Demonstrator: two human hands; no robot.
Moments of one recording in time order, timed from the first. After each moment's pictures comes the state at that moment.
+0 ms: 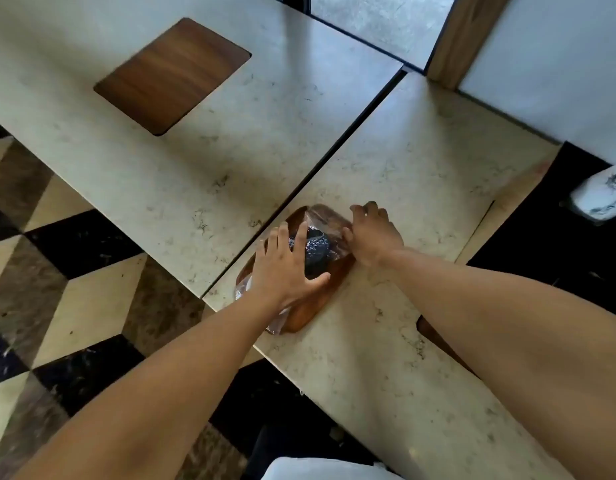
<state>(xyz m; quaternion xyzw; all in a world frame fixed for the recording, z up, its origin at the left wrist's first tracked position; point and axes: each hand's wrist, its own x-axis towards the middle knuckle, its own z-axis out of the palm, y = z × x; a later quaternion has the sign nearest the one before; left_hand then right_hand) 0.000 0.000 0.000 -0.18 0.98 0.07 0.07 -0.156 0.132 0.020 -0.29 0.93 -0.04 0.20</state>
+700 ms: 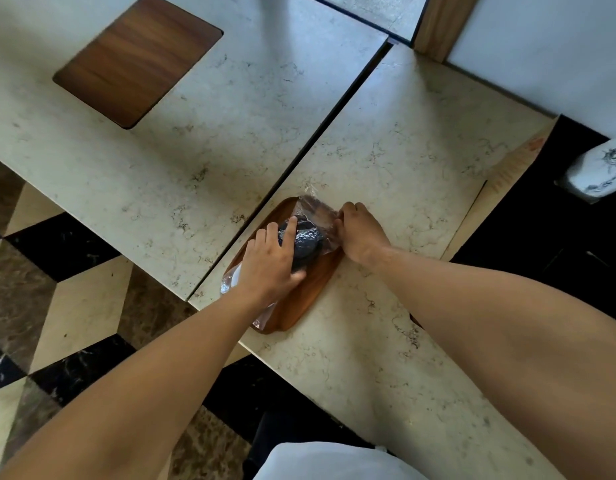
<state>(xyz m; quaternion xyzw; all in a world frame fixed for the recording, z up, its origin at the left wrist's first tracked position) -0.008 -0.009 -0.006 -0.12 0.99 0.06 0.10 -0.158 0.136 -0.003 -0.24 0.93 -0.14 0.25</state>
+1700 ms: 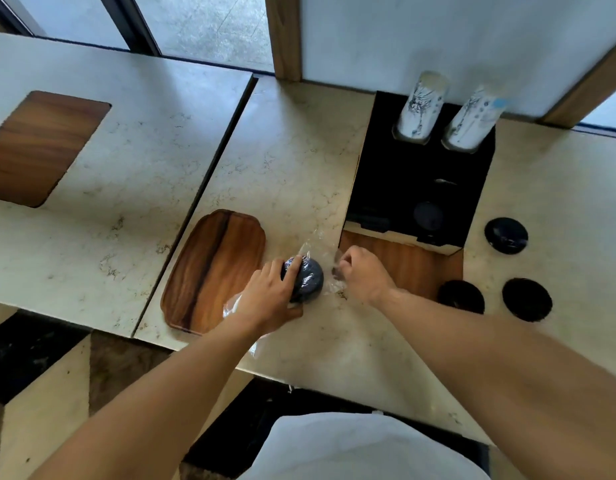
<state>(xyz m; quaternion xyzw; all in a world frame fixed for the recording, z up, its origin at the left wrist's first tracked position) 0.016 0.117 0.010 0.12 0.98 0.08 0.13 -0.055 0.337 0.005 -0.02 0.92 -0.32 0.22</state>
